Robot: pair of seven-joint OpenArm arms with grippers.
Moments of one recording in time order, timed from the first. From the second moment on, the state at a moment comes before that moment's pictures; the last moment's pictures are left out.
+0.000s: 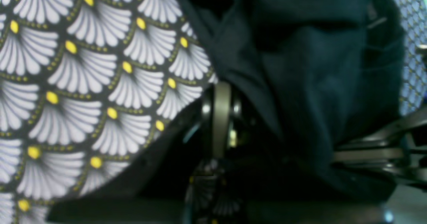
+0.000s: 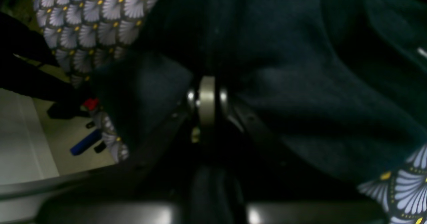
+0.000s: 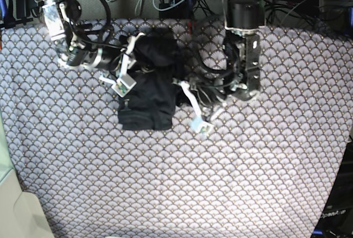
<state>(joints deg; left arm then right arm) -8.4 6.6 -6.3 72.5 -16.3 -39.2 49.8 -7.7 18.3 -12.4 88.3 28.1 39.6 -37.9</state>
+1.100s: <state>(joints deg) -13.7 7.6 -3.9 80.9 -24.4 -39.2 59.6 -12.3 20.1 -12.7 110.9 25.4 39.6 -54.2</state>
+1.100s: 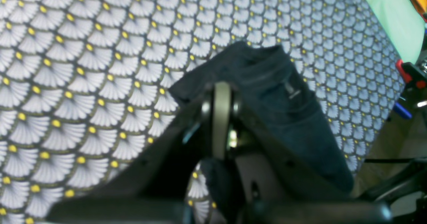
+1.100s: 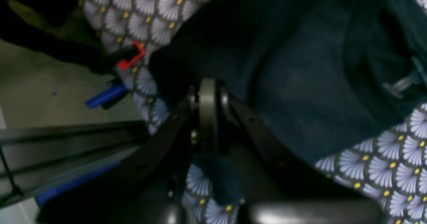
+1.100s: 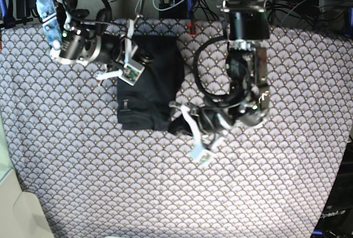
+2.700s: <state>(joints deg) -27.3 8.0 4.7 34.5 -21.3 -40.0 24.0 -14.9 21.3 -12.7 97.7 27.0 39.4 -42.6</state>
